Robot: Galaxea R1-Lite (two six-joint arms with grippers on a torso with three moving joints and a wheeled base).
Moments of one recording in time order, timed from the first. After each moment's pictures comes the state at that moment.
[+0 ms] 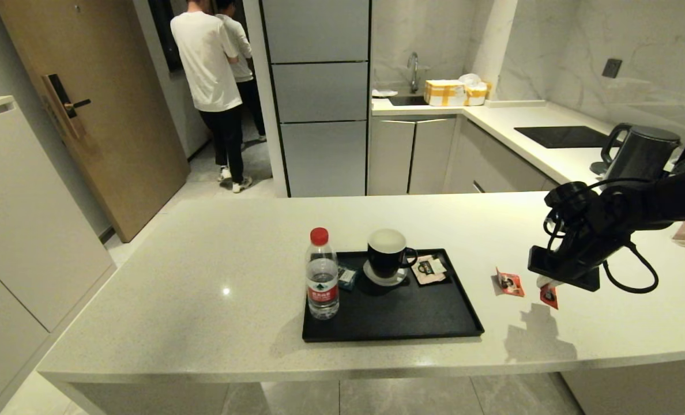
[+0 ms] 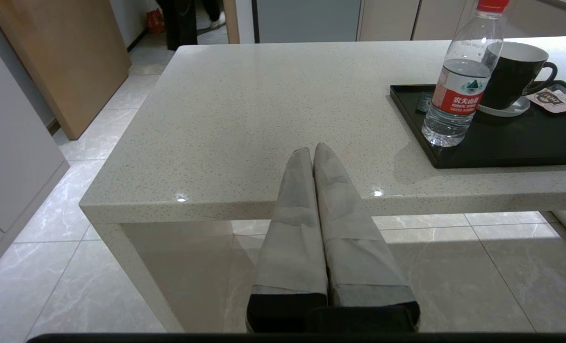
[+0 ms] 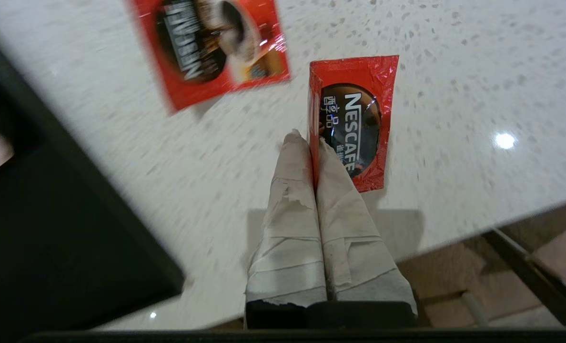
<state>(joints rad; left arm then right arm) -0.01 0.00 0.00 -0.03 -0.01 0.01 -0.02 2.17 -1.48 0.46 -0.05 0.41</state>
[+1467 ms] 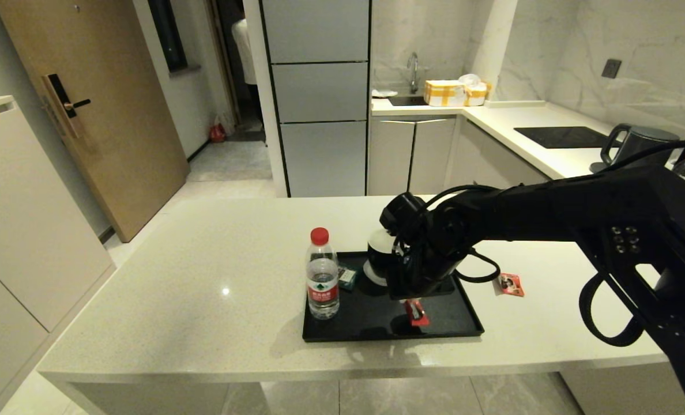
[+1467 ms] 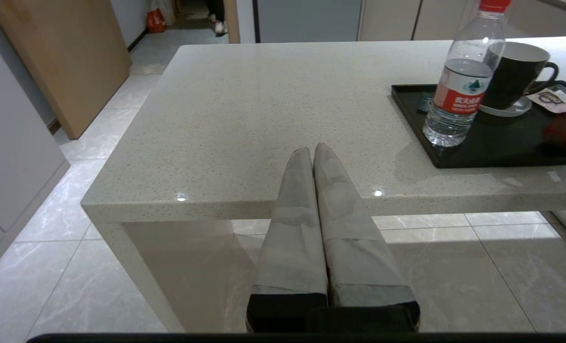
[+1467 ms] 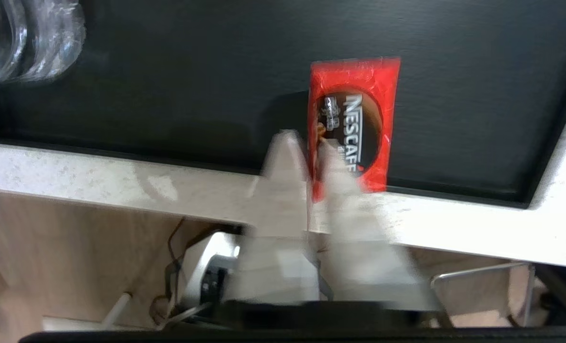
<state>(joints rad) -0.01 0.00 0.00 -0.03 -0.01 0.01 0.59 2.33 -1.81 0.66 -0.12 0.41</state>
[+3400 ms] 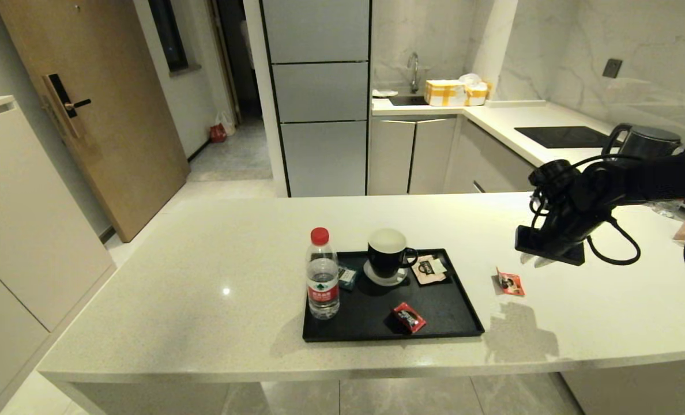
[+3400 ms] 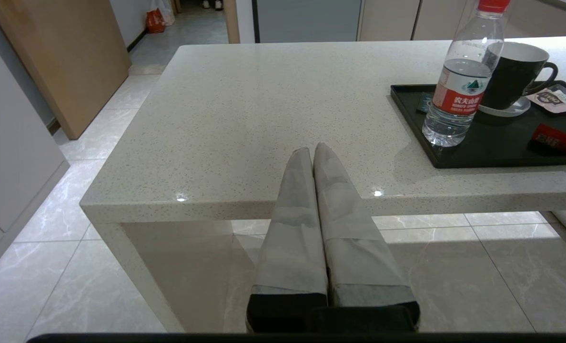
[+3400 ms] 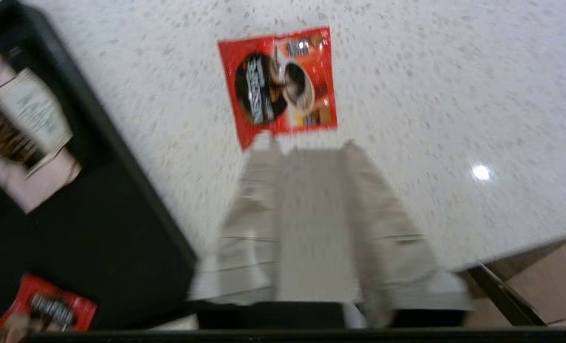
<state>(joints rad) -0.01 0.00 0.00 -0.03 -0.01 0.01 0.01 2.26 -1.75 0.61 -0.11 0.37</state>
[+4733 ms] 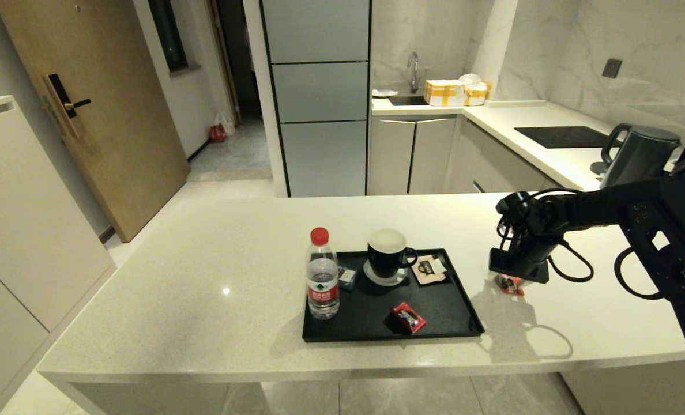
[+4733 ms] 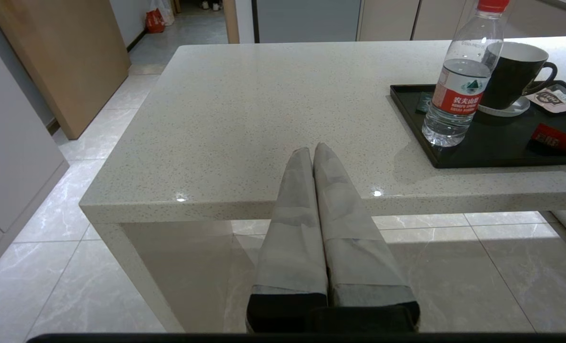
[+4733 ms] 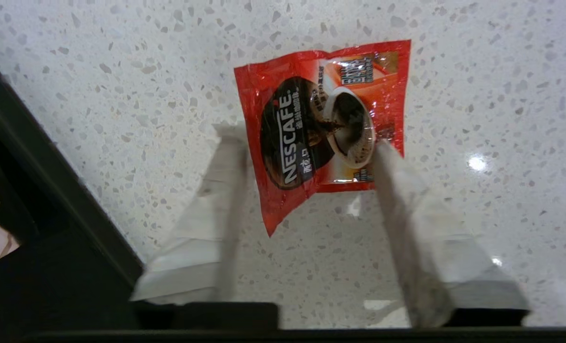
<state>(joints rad) -0.01 0.00 0.00 -0.03 -0.01 0.01 0.04 2.49 -1.87 0.58 -0.11 0.38</state>
